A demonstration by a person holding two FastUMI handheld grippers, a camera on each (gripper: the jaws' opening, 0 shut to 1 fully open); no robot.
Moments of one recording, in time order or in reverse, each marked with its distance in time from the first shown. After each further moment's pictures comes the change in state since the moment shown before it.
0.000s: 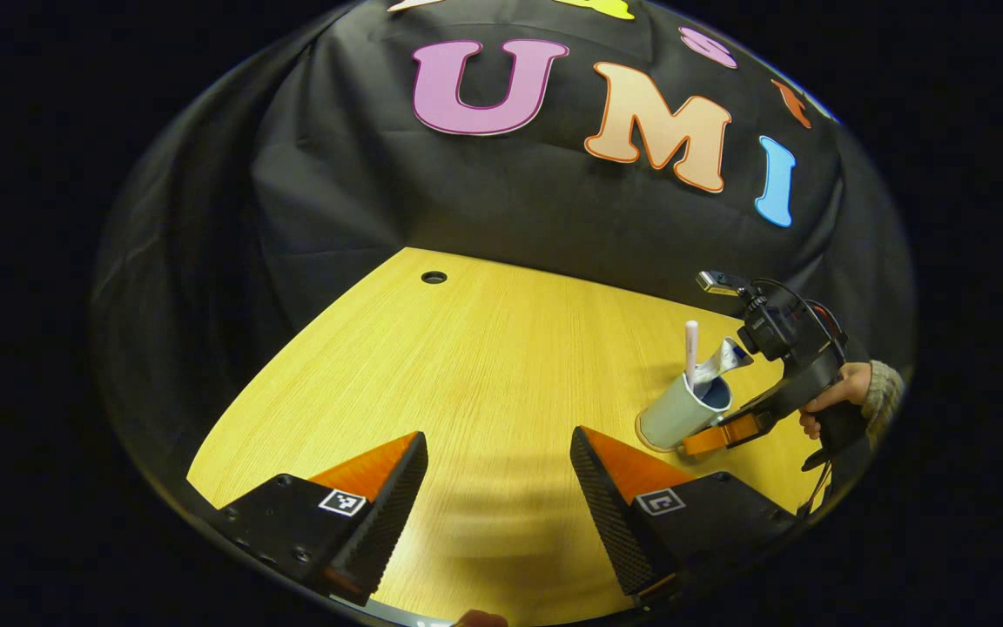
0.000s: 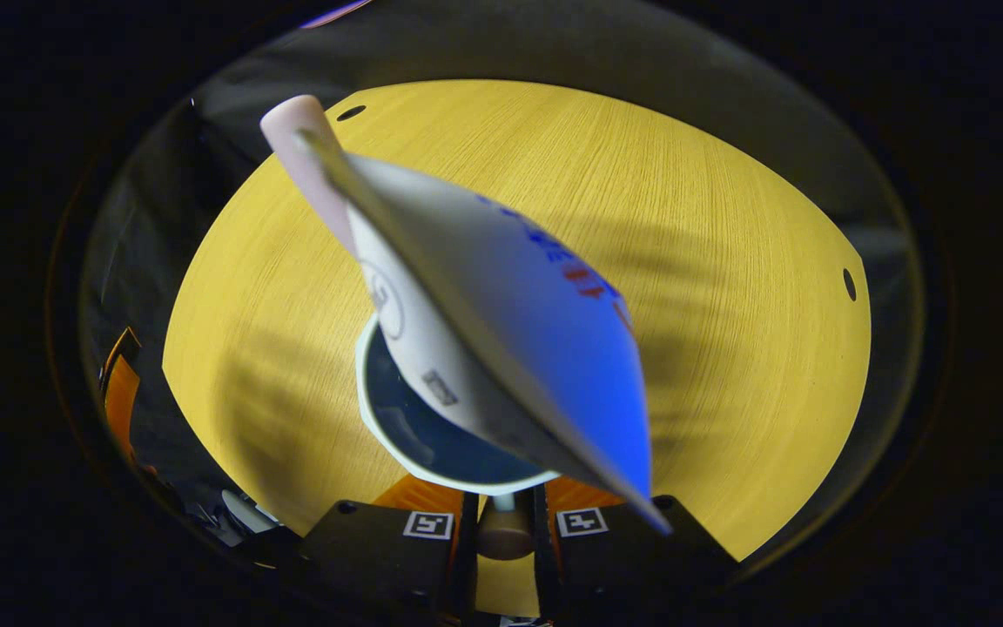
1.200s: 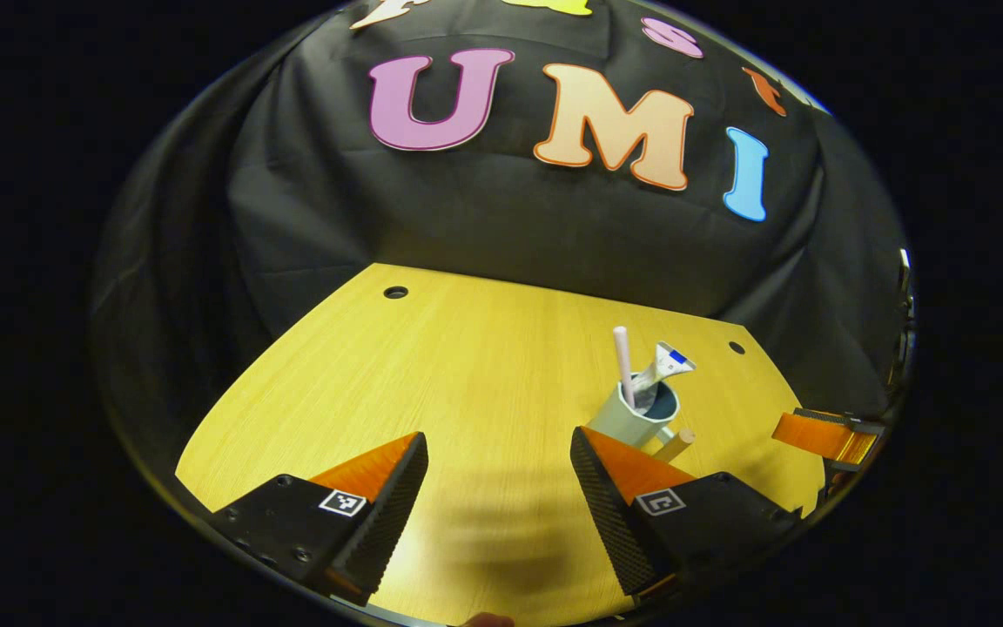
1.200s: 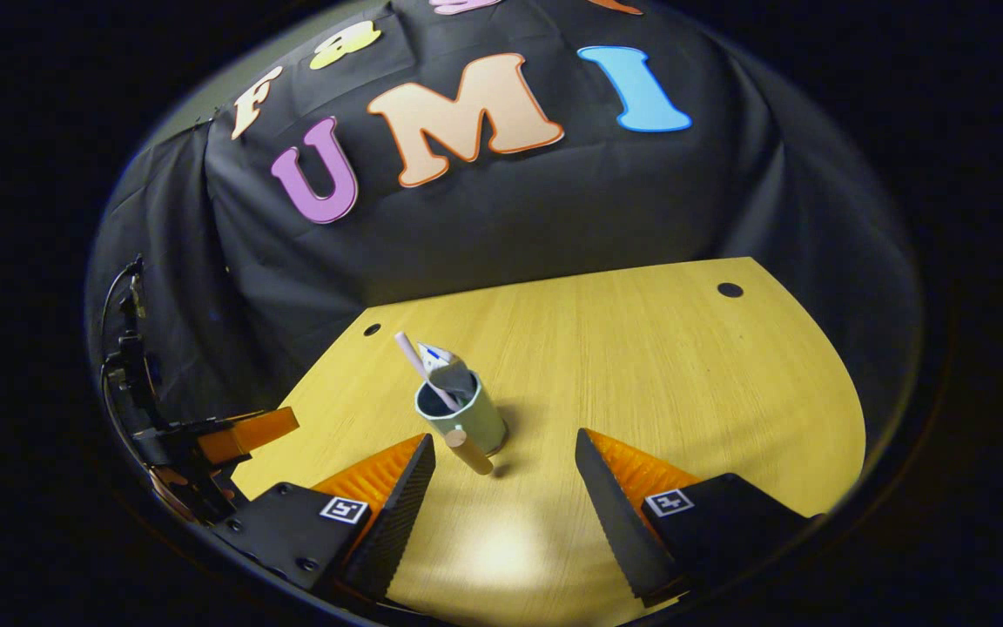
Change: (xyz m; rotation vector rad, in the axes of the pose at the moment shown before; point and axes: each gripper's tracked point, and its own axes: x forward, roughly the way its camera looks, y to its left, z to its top) left arm -0.007 -0.082 0.008 0.053 -0.027 -0.042; right arm -0.162 -0.070 -0.055 0.376 -0.778 0.066
